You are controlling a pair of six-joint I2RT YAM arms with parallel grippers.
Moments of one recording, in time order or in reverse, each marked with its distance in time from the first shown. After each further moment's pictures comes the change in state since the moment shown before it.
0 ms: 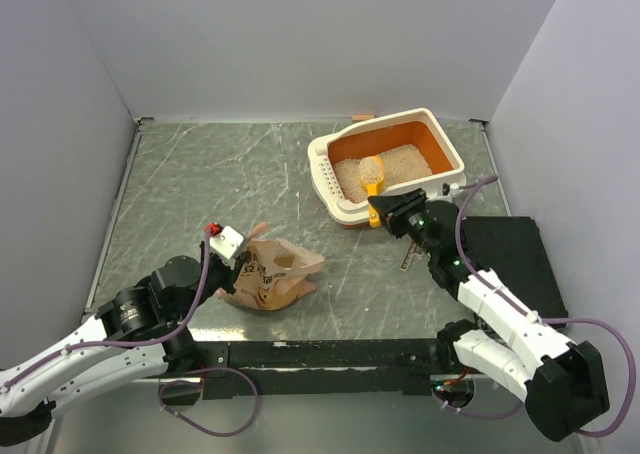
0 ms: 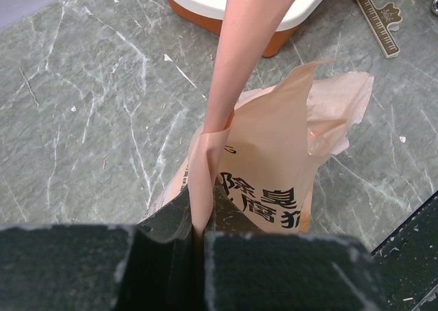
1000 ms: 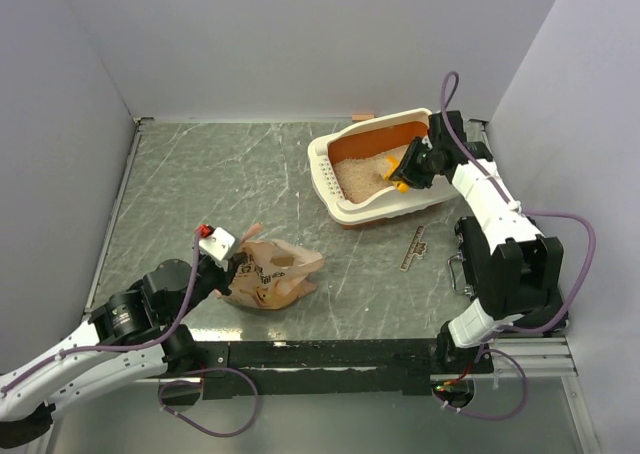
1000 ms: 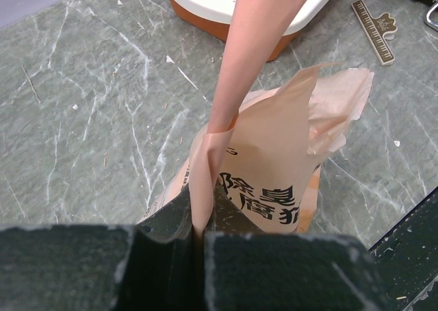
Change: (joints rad) left arm 0.000 -0.048 0.000 -0.024 -0.008 -0.019; right arm -0.277 0.647 0.895 -0.854 -0.175 -0.722
